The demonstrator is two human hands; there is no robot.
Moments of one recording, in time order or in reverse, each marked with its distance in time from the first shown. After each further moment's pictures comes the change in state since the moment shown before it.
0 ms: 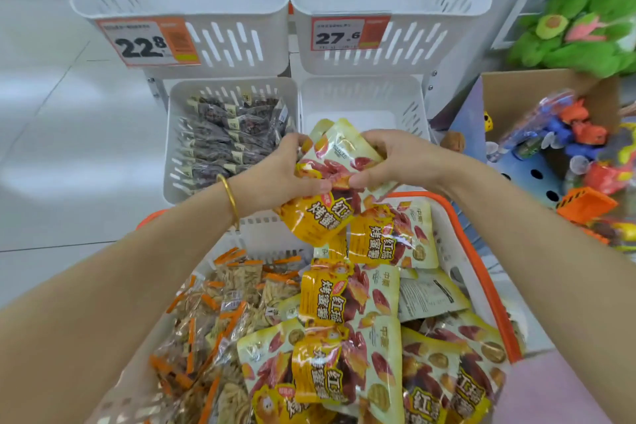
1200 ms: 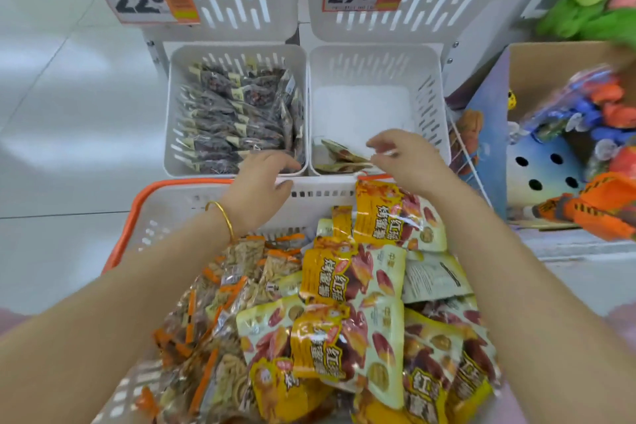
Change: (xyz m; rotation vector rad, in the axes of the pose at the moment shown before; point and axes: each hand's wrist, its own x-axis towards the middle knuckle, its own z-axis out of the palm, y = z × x) left_hand -0.017 -0.068 0.016 0.496 0.223 0.083; right_hand 0.024 0.064 0.031 -0.267 0.374 0.002
